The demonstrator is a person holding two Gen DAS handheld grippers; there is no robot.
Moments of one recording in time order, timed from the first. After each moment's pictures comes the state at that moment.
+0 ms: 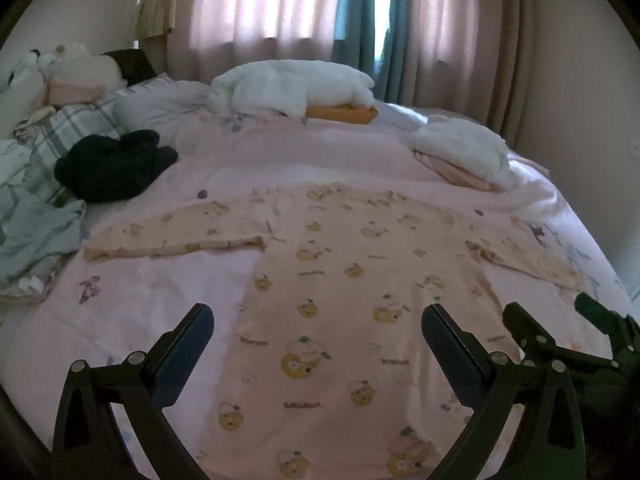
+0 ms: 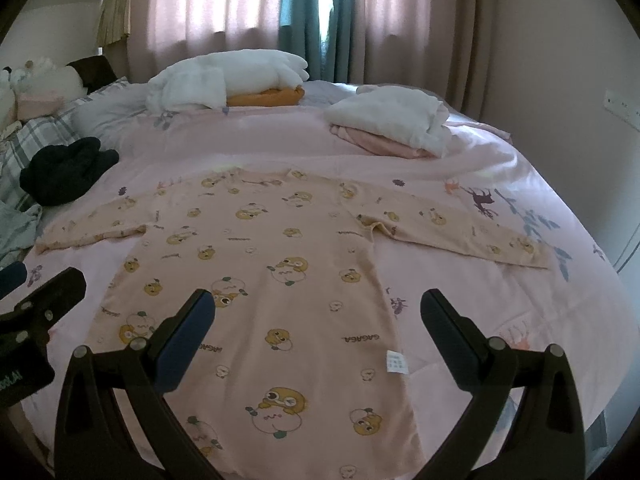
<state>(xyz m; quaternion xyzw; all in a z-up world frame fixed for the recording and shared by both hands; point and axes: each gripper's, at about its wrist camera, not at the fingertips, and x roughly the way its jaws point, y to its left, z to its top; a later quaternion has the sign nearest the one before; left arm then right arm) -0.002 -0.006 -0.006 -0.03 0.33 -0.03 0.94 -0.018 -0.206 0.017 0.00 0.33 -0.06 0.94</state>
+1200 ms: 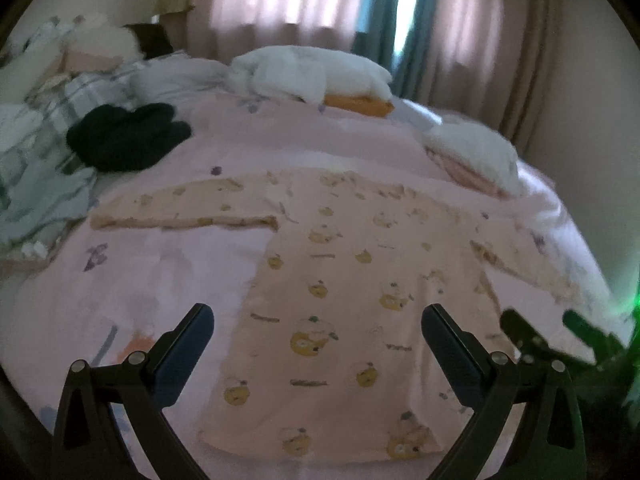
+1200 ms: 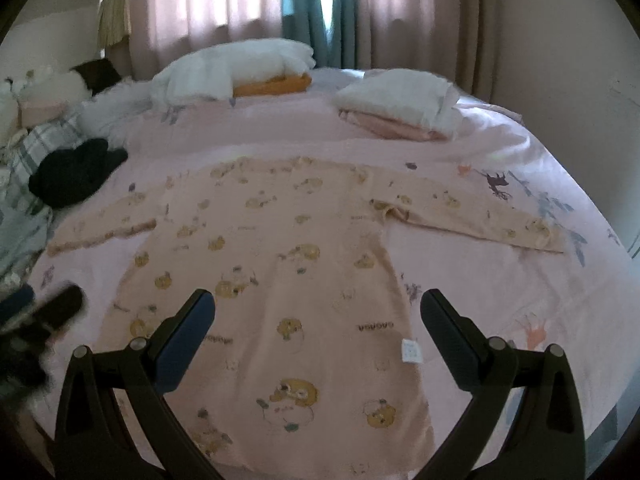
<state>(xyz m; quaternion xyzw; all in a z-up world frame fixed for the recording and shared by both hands) -0.022 0.021 -0.004 -0.09 0.35 -0.01 0.93 -0.017 -0.210 0.008 0.02 0.35 -0.04 0.94</state>
